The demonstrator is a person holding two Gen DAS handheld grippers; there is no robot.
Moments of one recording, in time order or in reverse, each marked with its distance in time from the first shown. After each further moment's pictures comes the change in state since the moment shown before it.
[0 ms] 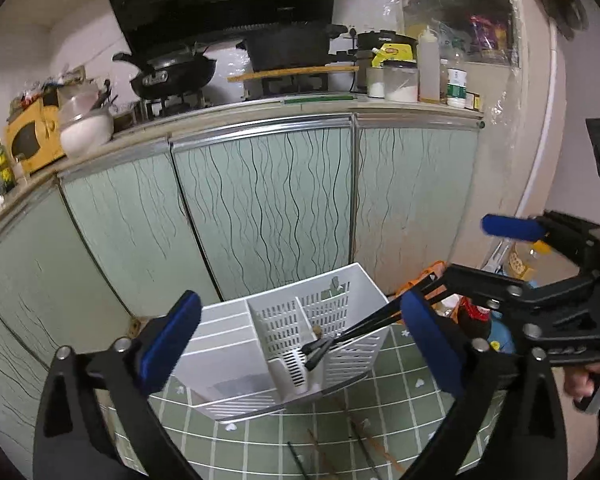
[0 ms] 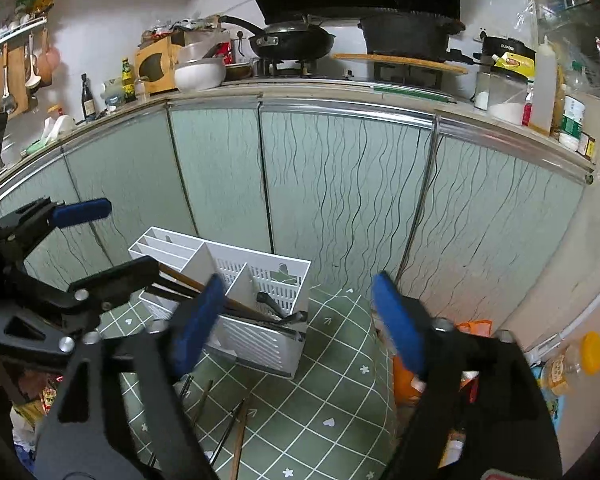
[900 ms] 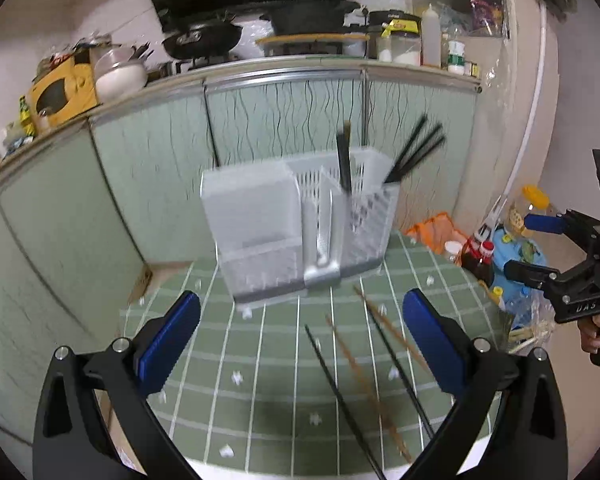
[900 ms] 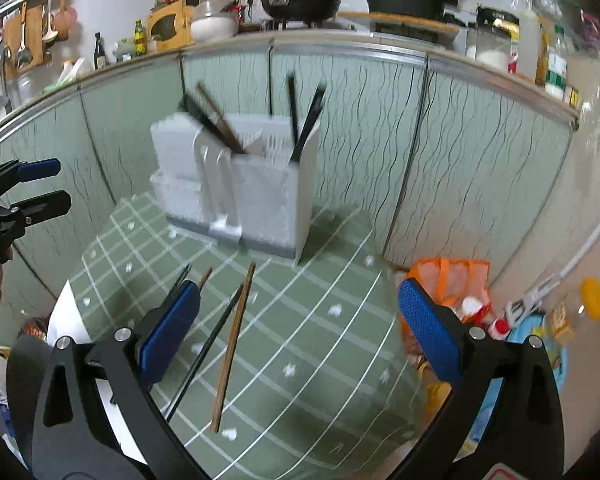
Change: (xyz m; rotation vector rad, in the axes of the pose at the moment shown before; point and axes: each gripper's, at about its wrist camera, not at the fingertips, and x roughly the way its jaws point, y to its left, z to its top) left arm -0.061 0.015 -0.150 -0.054 0.066 0.032; right arm -0.025 0.019 -0.166 -0.024 0.107 -0.023
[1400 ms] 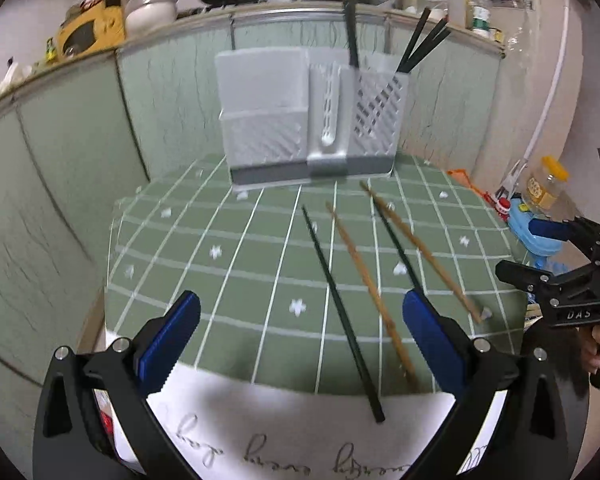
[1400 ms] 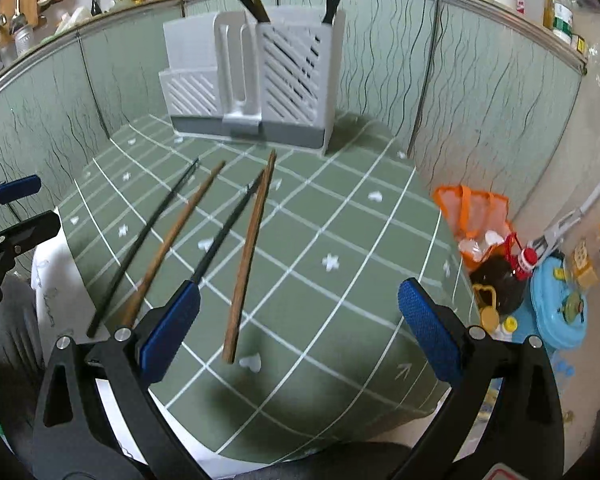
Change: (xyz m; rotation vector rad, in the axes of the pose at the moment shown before) left arm 0.015 -0.020 -0.113 -0.111 0.116 0.067; right arm 0.039 0.032 -0.090 0.011 0.136 -0.011
